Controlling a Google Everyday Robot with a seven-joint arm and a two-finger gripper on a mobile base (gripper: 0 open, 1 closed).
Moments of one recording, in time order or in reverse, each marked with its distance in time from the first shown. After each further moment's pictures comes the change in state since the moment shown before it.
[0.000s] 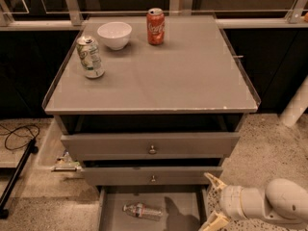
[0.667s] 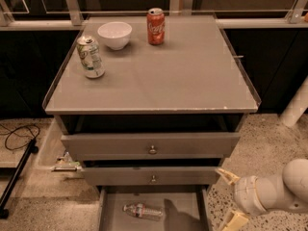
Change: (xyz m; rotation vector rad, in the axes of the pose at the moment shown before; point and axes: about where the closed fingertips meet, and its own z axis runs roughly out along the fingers) arm -0.038 0.007 -0.073 -0.078 0.159 -0.027
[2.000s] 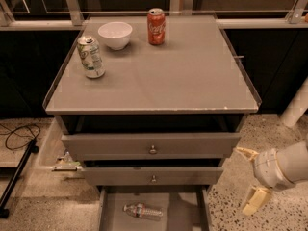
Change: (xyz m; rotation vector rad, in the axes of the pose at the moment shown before) arm -0.017 -0.041 -0.085 0.012 0.123 0.007
